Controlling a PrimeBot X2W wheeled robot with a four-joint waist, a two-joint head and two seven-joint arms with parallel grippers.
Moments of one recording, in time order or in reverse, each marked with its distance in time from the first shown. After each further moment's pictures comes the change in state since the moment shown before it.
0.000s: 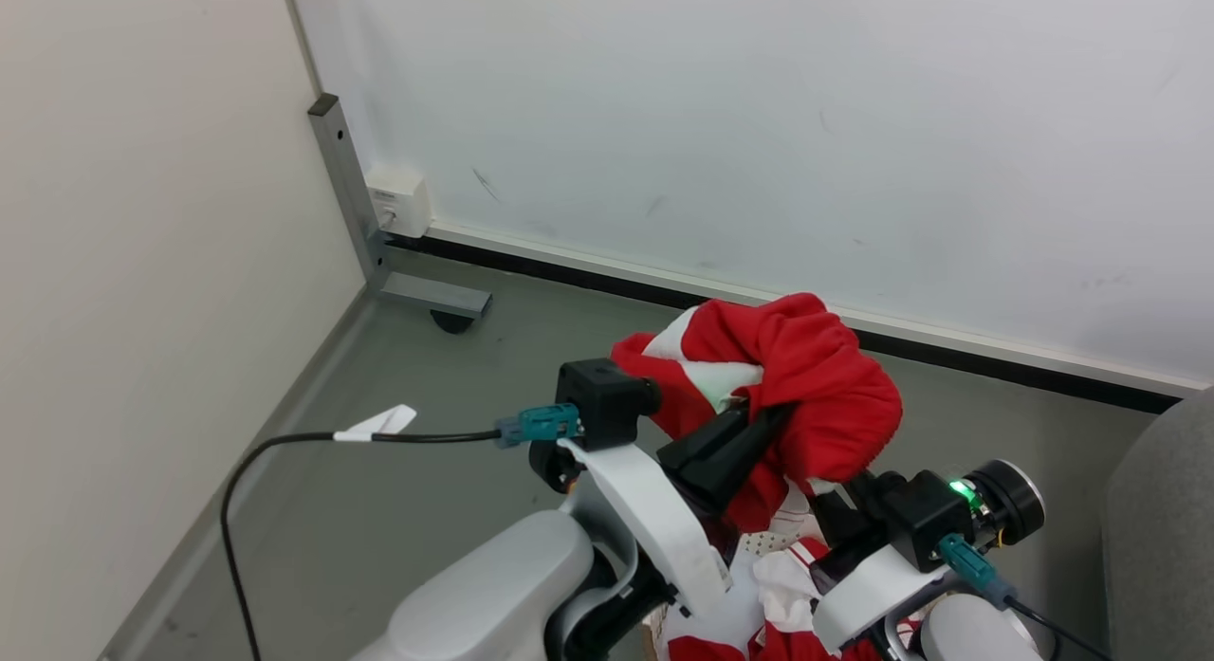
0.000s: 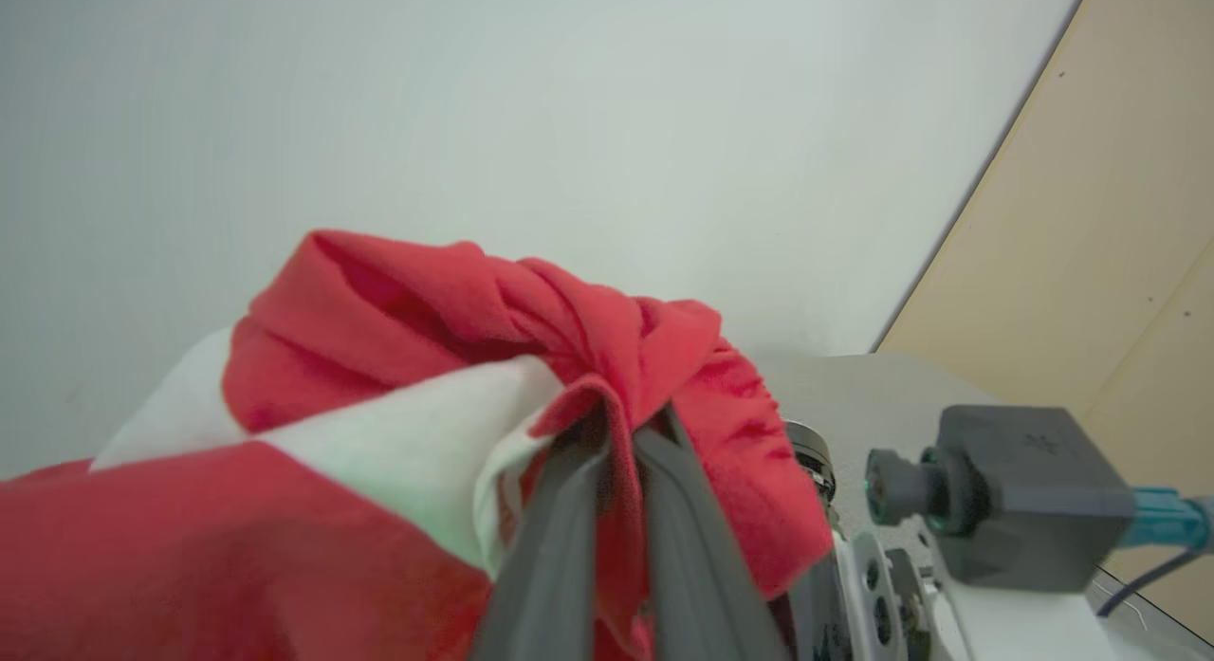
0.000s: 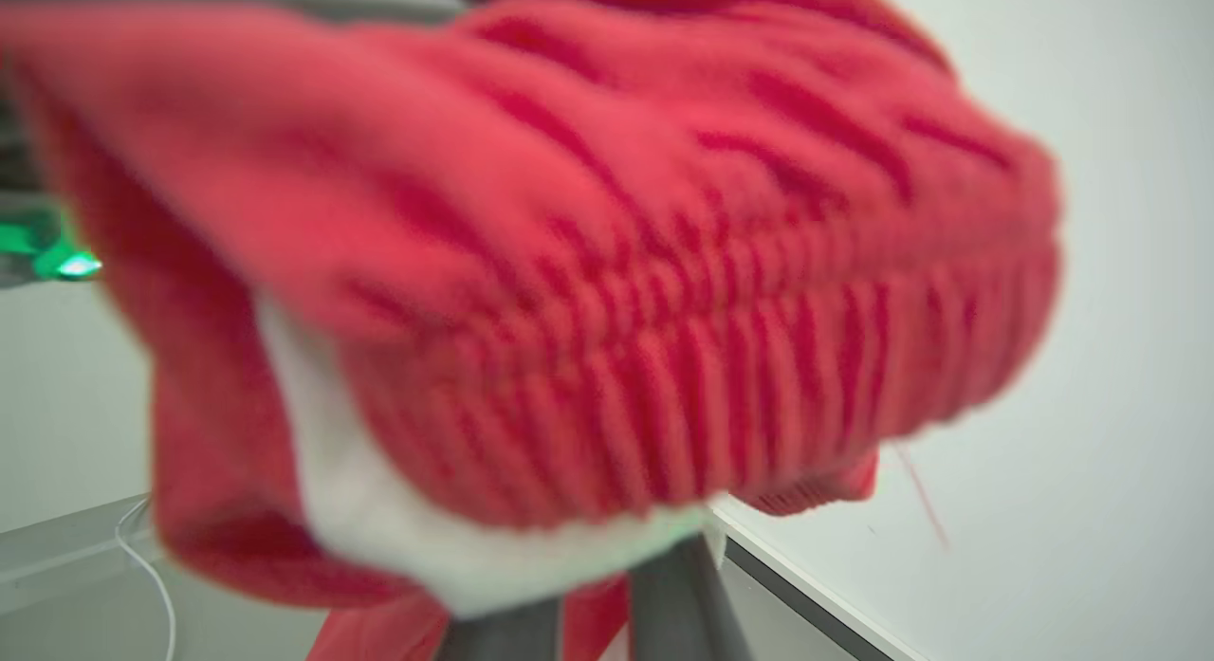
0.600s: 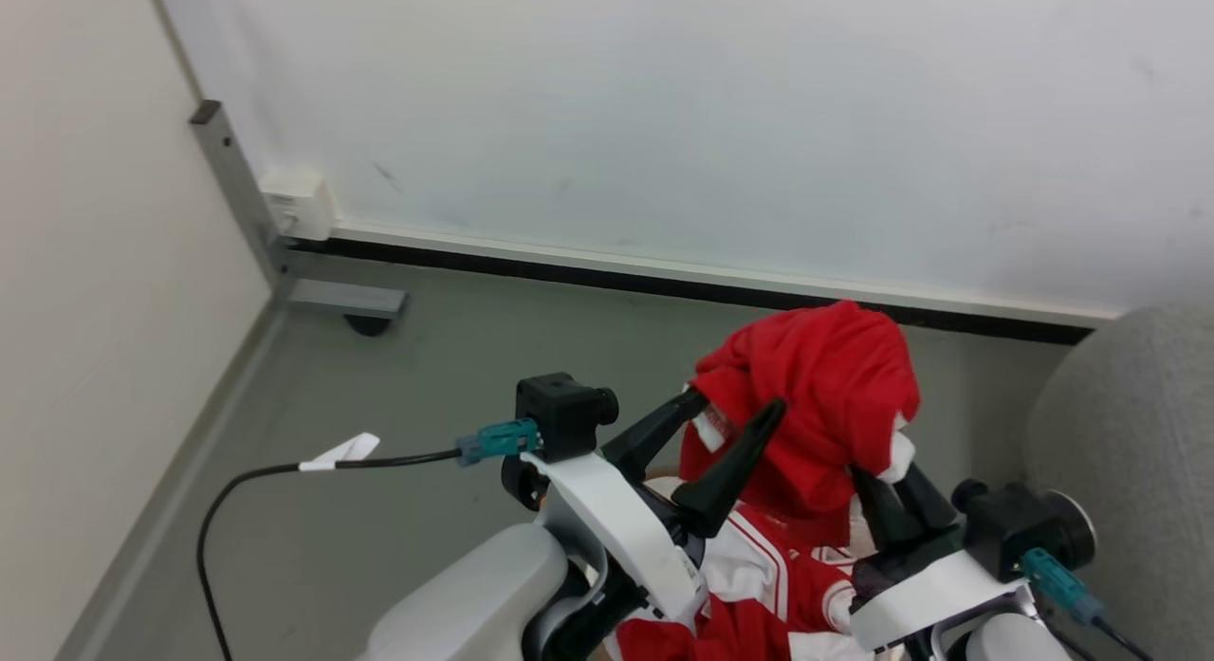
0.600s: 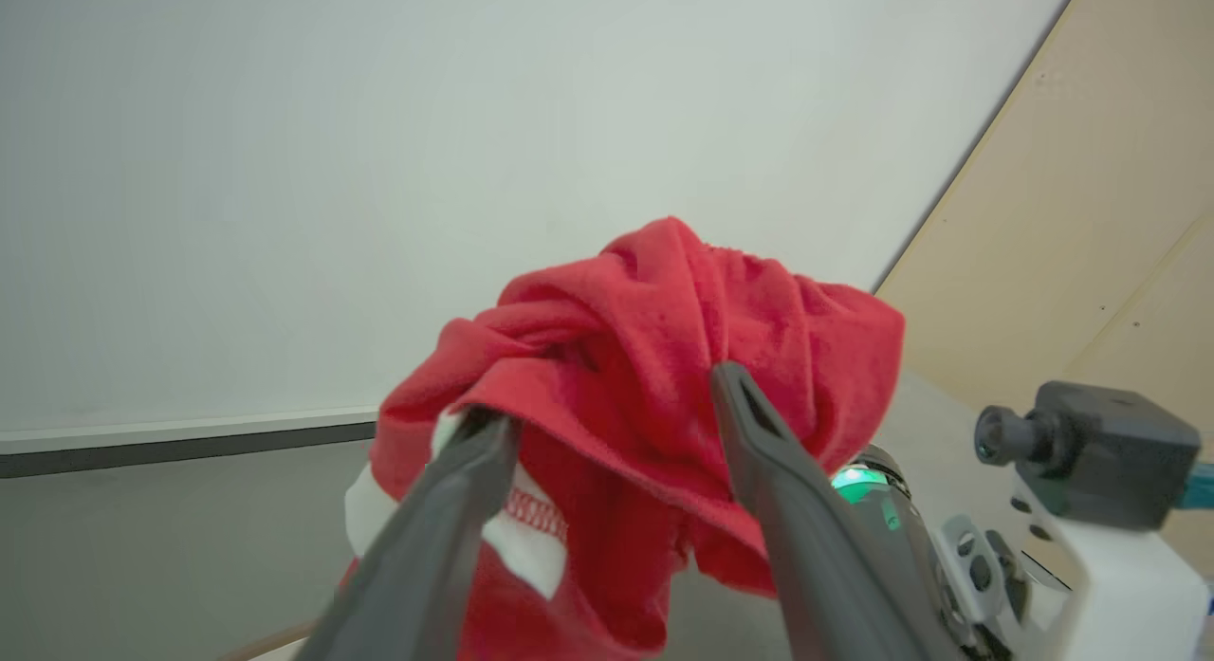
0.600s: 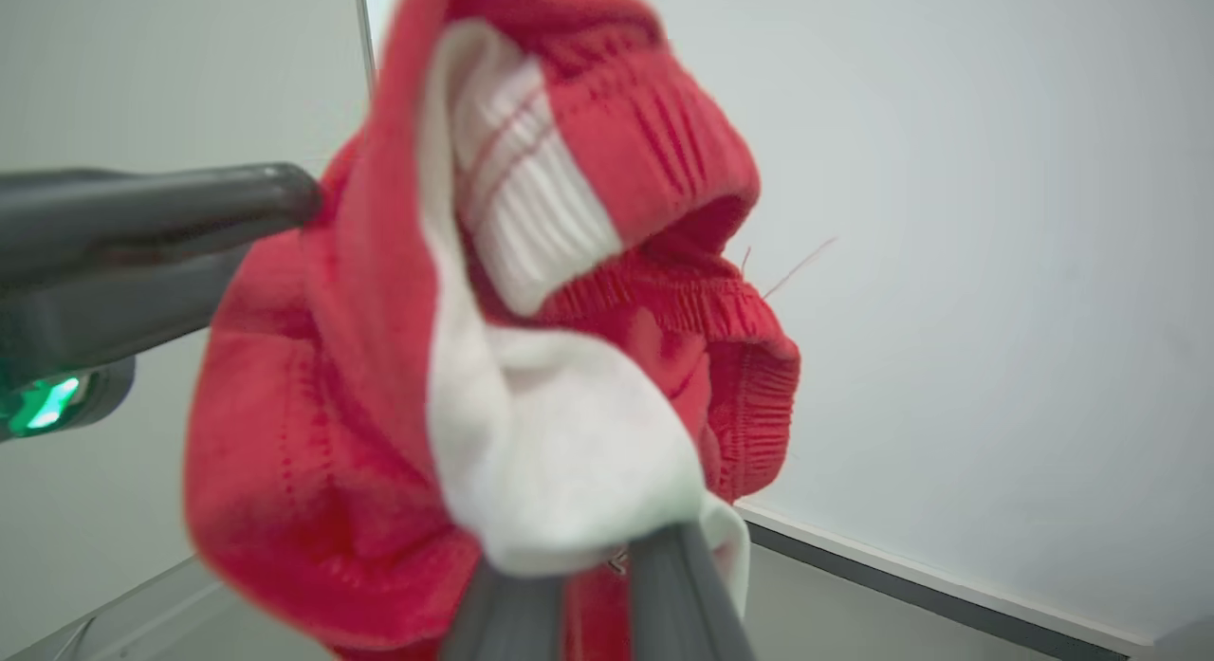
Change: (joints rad) left arm 0.040 0.017 0.026 0.034 -0.031 -0.006 -0.052; right arm 0.092 -0.002 -0.095 -0.113 0.126 0.000 0.000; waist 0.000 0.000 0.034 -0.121
